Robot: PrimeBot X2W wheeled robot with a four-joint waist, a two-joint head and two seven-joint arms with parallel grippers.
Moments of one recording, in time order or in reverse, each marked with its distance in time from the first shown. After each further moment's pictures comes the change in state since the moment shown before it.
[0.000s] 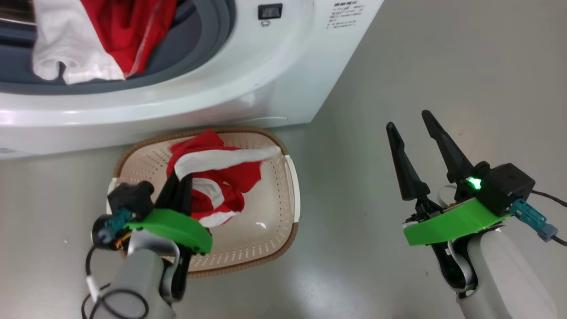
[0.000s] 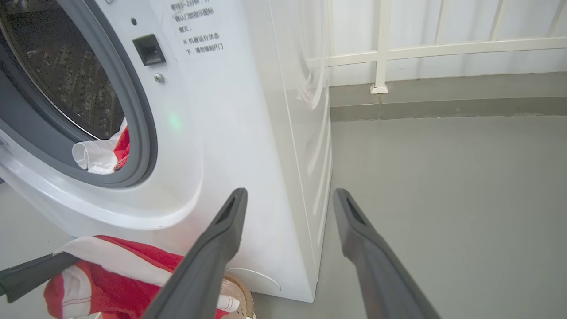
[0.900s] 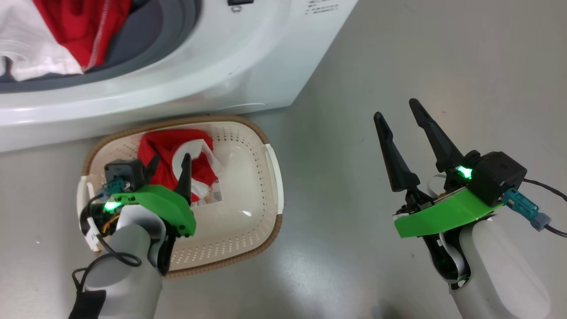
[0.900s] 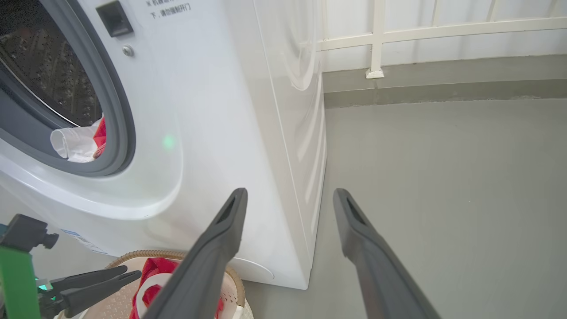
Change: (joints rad) left arm -0.288 -0.007 0.000 0.551 0.005 -0.065 0.000; right arm -0.058 0.005 0.047 0.012 0.023 0.000 0.000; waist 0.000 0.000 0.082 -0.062
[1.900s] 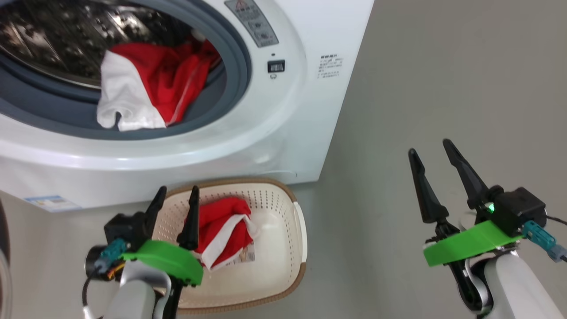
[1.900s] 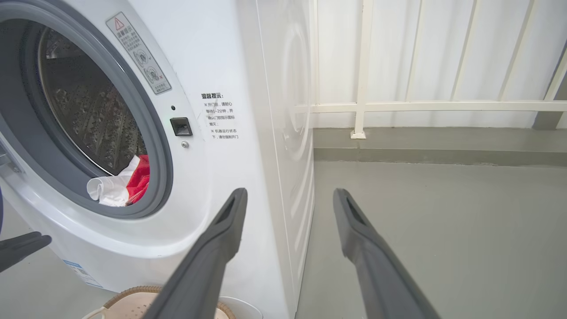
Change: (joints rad) left arm 0.358 0.000 0.084 -0.485 0.082 0.003 0.000; right arm 0.144 -0.020 -0.114 0.019 -0.061 0.000 0.000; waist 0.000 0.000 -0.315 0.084
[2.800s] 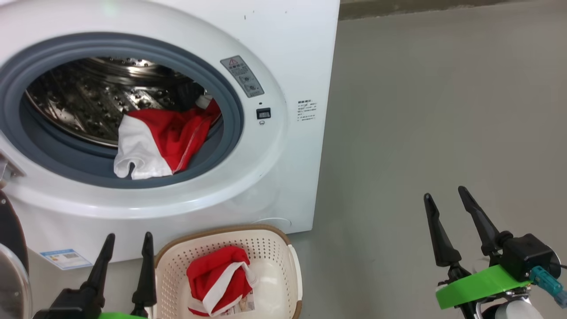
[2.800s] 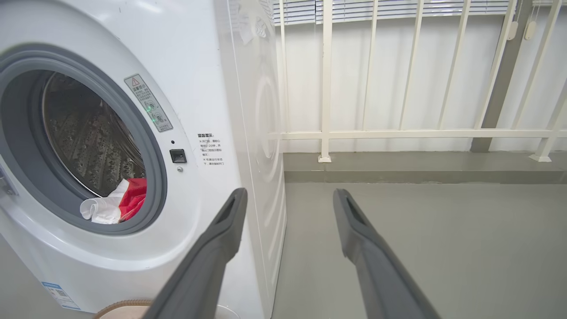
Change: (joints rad) left arm 0.371 0.006 0.212 -0.427 0.140 -0.020 0.000; right arm 0.184 0.026 -0.078 -0.050 -0.047 0.000 0.000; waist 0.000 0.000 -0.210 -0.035
